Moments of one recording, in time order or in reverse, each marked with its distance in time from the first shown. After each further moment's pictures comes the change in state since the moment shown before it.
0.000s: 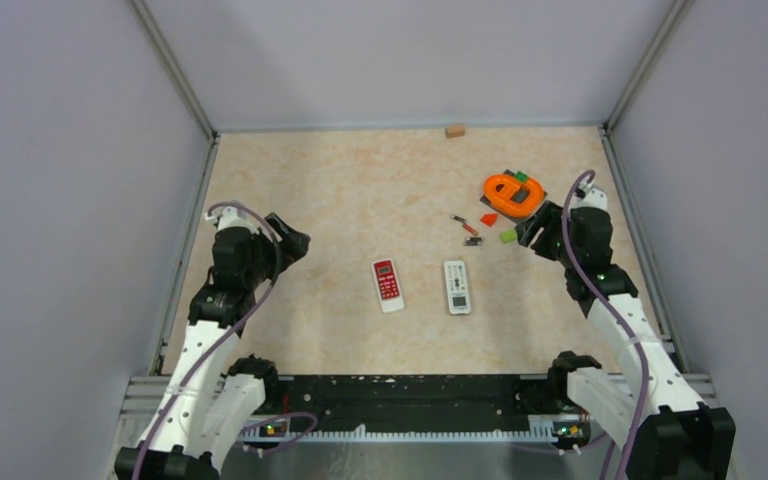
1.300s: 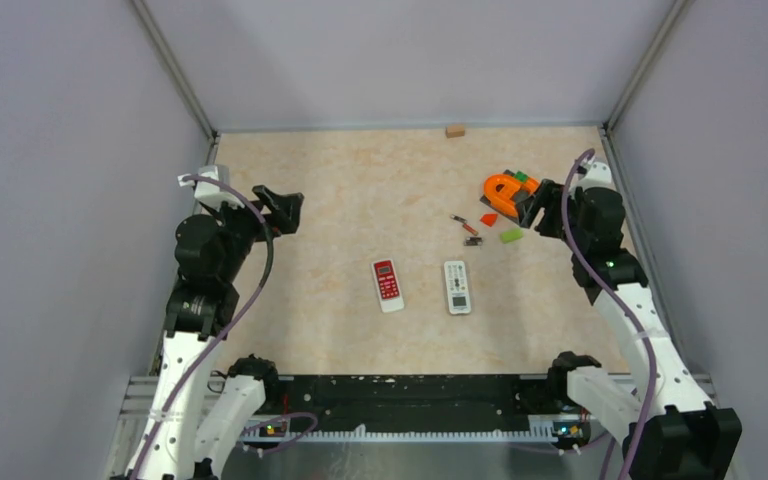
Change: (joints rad) left arm -0.002 -0.050 0.213 0.155 0.104 0.256; right arm 0.000 0.040 0.157 -0.002 -0.064 -0.146
